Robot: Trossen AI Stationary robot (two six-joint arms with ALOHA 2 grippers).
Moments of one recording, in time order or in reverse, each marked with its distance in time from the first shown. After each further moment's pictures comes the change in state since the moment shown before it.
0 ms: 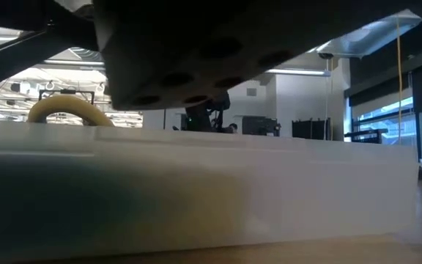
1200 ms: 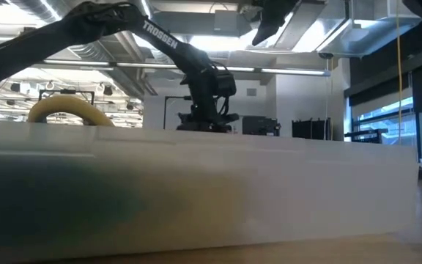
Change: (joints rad) left arm -0.034 -0.013 0.124 -0.087 -0.052 -0.020; right arm 0.000 0.000 0.000 0.009 0.000 0.000
